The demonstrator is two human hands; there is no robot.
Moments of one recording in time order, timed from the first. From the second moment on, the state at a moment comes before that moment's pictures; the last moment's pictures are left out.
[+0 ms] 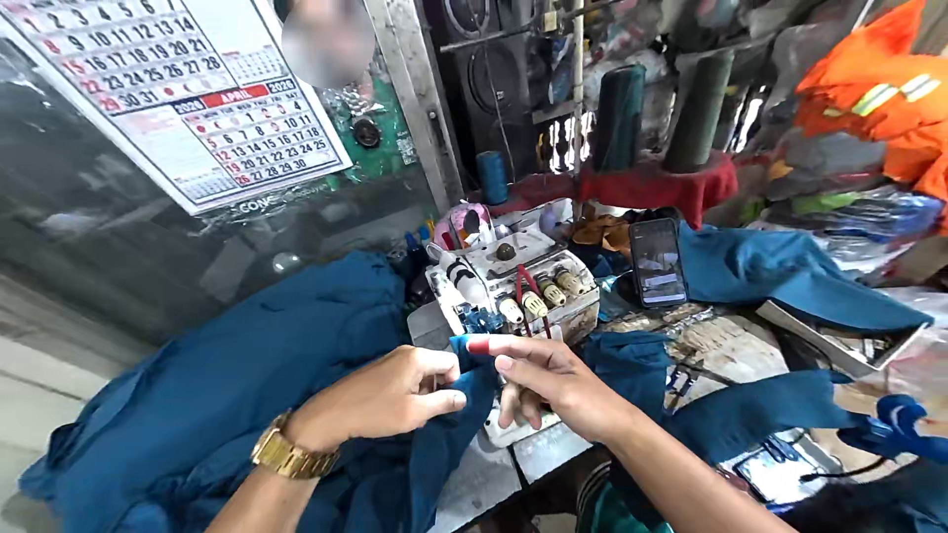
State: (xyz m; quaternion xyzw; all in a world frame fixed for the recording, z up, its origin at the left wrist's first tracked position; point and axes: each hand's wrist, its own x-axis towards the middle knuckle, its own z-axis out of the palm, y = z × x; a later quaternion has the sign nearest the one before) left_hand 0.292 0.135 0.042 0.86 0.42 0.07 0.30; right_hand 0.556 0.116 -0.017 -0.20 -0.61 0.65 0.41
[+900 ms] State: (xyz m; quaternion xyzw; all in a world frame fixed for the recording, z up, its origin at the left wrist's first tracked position) left_hand 0.246 0.057 0.037 0.76 0.63 0.05 0.13; right_hand 0.525 0.079 -0.056 -0.37 -0.63 0.50 0.47
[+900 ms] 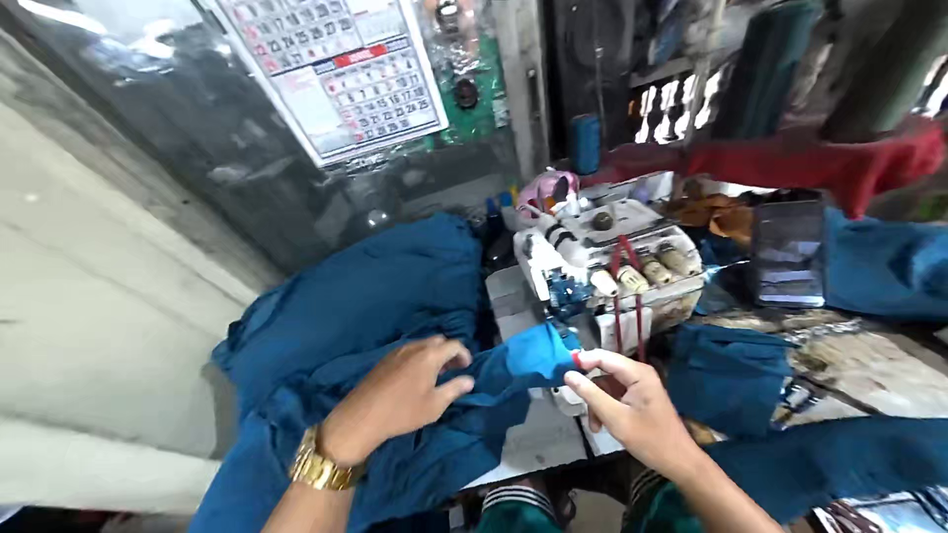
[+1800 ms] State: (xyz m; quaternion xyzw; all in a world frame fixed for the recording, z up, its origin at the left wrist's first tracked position) left_hand 0.330 0.128 0.083 0.92 0.37 -0.11 -0.02; right_hand 0.529 0.095 -0.083 -0.33 -0.72 0.38 0.48
